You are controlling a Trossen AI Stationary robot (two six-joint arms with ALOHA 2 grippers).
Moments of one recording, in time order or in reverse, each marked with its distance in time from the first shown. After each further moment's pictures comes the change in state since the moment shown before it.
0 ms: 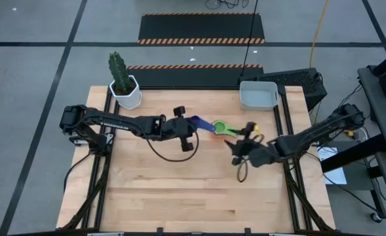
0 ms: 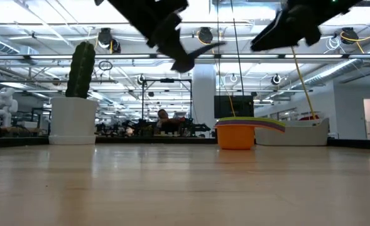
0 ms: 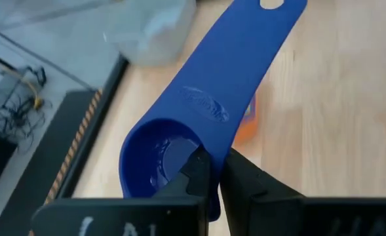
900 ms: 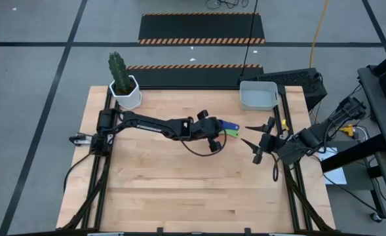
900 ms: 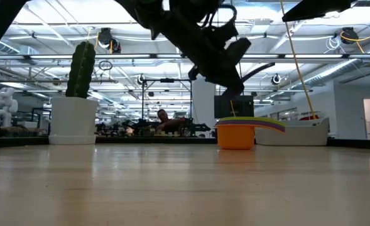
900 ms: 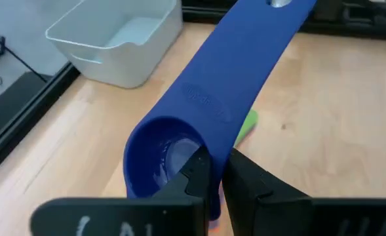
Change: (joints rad) left arm 0.047 0.420 0.304 0.190 0.091 -0.204; right arm 0.178 -0.352 -0.001 -0.288 0.076 0.190
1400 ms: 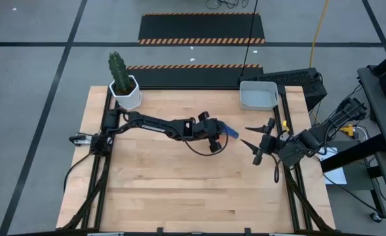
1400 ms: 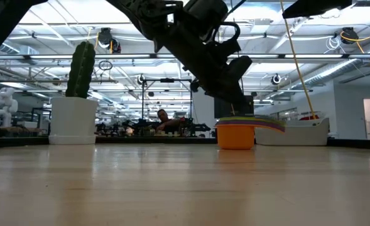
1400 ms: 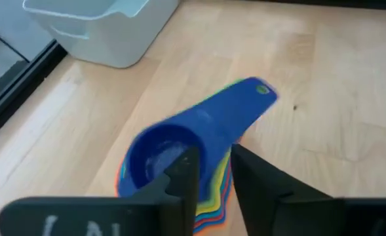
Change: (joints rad) left arm 0.019 0.057 0.000 0.016 0.029 0.009; right arm 0.000 0.000 0.000 0.027 -0.002 -0.007
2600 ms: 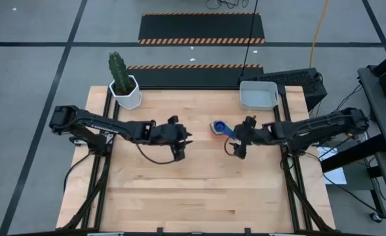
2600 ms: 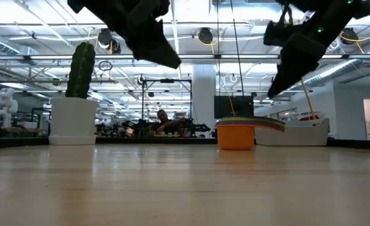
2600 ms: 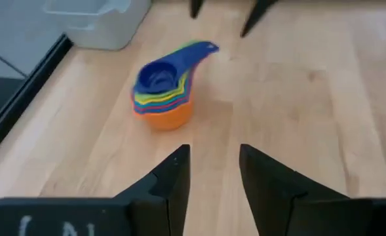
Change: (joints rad) left arm -0.109 -0.600 -0.502 -0.095 0.041 0.001; right arm -0.489 0.323 -0.001 -0.091 -0.655 0.246
